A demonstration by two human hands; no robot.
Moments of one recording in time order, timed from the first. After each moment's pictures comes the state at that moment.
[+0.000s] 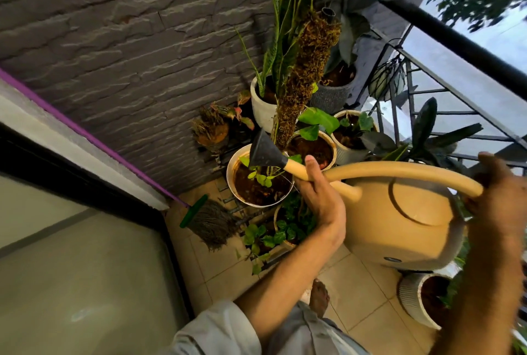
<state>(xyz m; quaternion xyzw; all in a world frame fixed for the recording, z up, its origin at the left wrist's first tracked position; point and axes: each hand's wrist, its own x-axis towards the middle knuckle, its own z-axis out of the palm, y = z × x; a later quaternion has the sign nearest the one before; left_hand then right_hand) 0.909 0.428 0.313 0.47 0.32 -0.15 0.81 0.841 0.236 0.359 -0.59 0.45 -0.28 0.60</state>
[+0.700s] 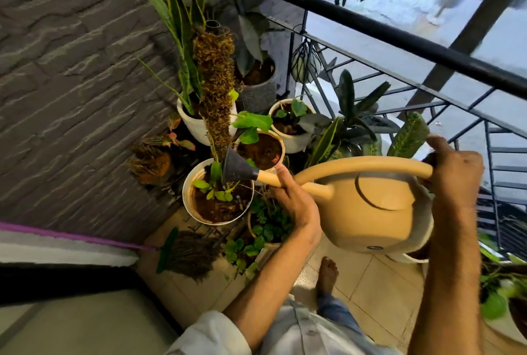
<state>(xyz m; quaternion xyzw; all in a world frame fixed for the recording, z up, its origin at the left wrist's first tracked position) 0.889 0.393 0.288 0.51 0.30 -0.25 0.77 0.795 0.230 0.362 -0.61 0.54 -0.34 0.48</state>
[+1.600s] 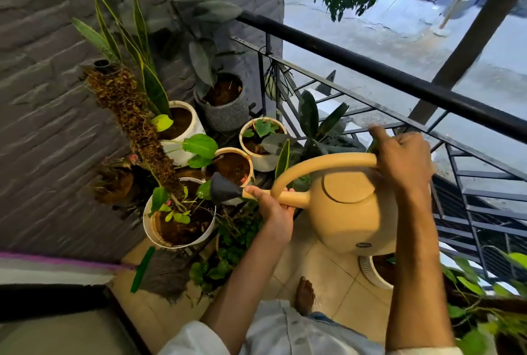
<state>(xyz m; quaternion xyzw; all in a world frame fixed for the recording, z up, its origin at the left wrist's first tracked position) 0.882 0.236 0.256 0.37 0.39 -0.27 0.80 0.795 0.066 0.365 -0.76 0.47 -0.25 0.36</state>
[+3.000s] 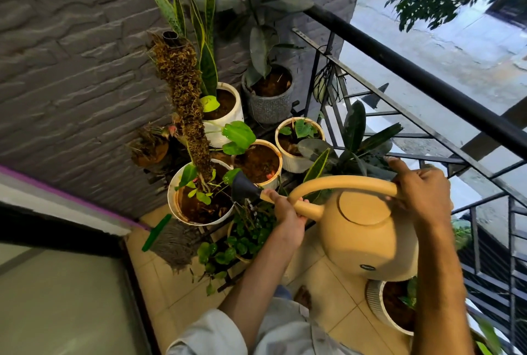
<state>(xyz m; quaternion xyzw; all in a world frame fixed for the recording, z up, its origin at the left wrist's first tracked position) 0.912 0.244 0.218 0.34 0.44 -0.25 0.79 0.835 0.062 0.319 -0.78 0.42 -0.15 0.43</state>
